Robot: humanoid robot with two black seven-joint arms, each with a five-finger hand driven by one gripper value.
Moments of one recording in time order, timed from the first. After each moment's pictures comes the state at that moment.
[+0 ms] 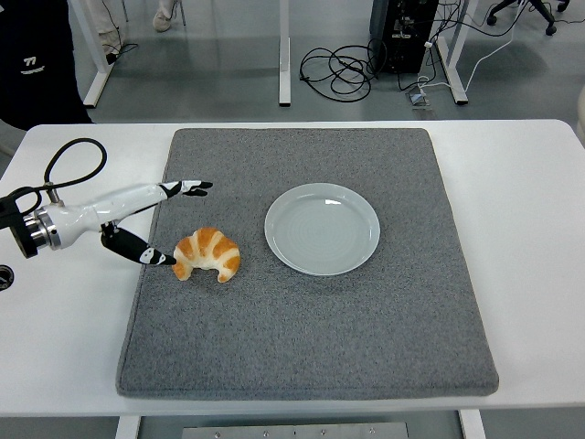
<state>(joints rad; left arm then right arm) -1.04 0.76 0.07 -1.26 1.09 0.19 -0.50 -0.10 0.00 0.02 0.15 -0.08 -0.05 0.23</state>
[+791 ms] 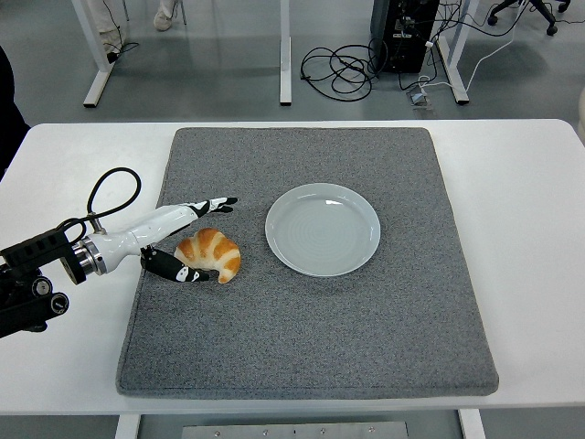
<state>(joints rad) -0.93 0.59 0.05 -1.11 1.07 0.29 -0.54 -0.10 0.00 0.02 0.15 -0.08 -0.05 0.23</state>
